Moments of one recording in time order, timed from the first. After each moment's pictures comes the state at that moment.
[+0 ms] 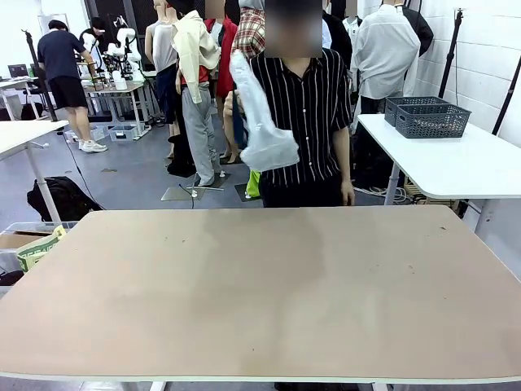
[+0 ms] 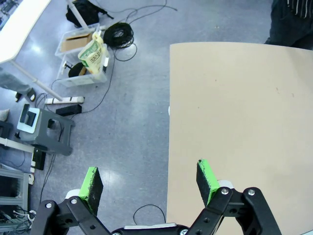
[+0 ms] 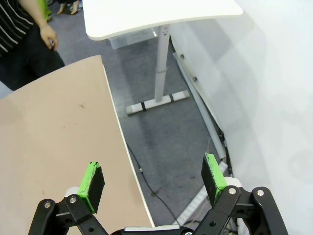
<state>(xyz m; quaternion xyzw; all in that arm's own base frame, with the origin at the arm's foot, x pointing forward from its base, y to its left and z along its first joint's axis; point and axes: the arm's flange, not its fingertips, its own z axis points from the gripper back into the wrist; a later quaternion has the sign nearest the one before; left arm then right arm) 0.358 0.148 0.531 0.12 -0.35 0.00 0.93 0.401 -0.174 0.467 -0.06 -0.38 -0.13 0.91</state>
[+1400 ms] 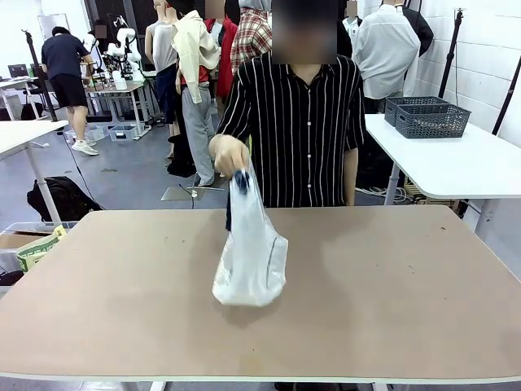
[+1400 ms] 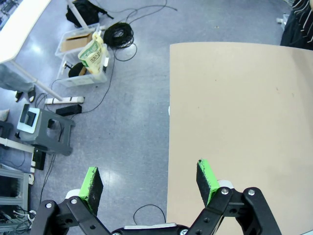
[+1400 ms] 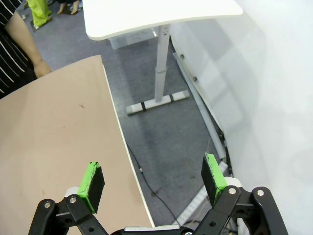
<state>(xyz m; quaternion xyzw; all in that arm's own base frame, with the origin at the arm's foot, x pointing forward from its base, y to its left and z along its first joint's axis) 0.358 0.148 0.531 0.12 -0.35 0.00 0.93 0.401 -0.174 0.467 -0.06 -0.38 -0.13 0.91</state>
